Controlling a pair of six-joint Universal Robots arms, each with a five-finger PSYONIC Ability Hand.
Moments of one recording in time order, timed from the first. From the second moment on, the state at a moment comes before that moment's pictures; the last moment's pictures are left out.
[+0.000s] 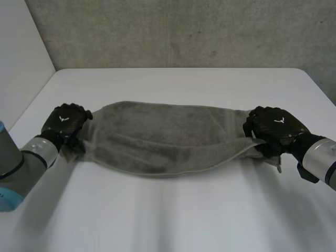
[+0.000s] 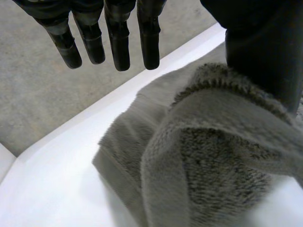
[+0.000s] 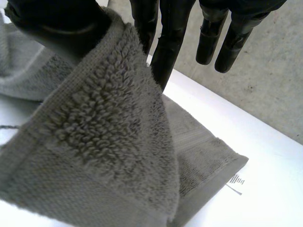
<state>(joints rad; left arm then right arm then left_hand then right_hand) 4.66 -2.05 -1.75 3.59 -1.21 3.50 1.63 -1.40 1.81 -0.06 0.97 2.78 0.44 0.41 0.23 0.24 0.18 1.34 1.32 0.23 0.25 1.17</state>
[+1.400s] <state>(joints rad) 4.71 -1.89 -1.91 3.42 -1.06 3.92 1.63 -1.34 1.85 -0.06 0.97 2.76 0.43 0.40 0.23 0.24 0.17 1.34 1.32 0.23 0.25 1.17</state>
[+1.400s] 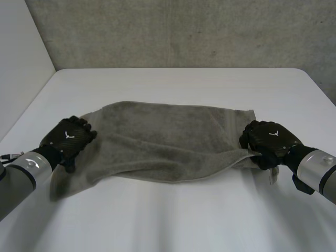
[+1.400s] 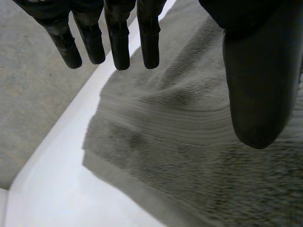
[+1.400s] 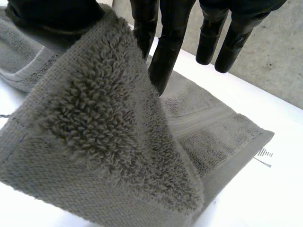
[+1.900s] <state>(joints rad) 4.70 -1.74 -2.04 3.27 -1.05 3.72 1.63 -1.33 1.85 -0.06 0.97 2.76 0.43 0.40 0.23 0.24 0.18 1.34 1.32 0.23 0.25 1.17</state>
